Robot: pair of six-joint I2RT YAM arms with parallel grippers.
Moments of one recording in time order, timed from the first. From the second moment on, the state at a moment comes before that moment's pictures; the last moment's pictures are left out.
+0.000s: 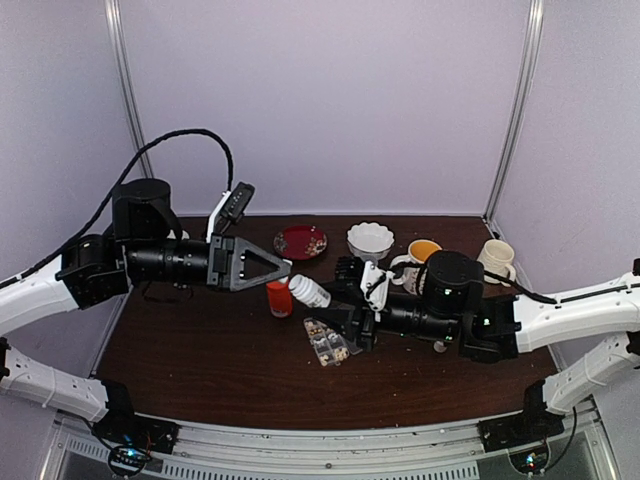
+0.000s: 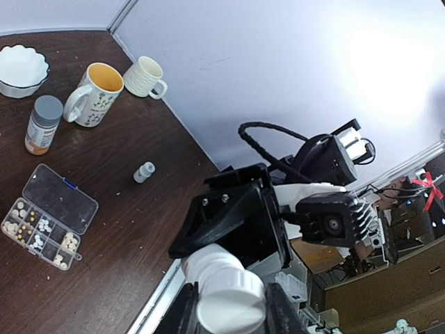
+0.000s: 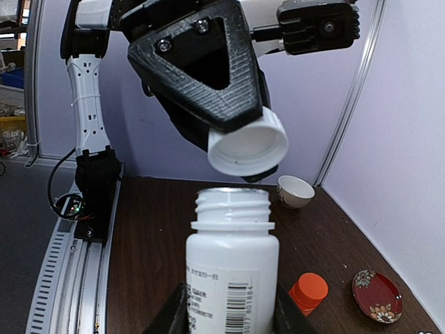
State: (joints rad) left arm -0.99 1.06 1.06 -0.24 0.43 -0.76; right arm 1.22 1.30 0.80 0.47 -0.06 -0.24
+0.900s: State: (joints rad) left arm -0.97 1.13 1.10 -0.36 0.43 -0.74; right arm 1.23 1.35 0.91 0.26 0.02 -0.28
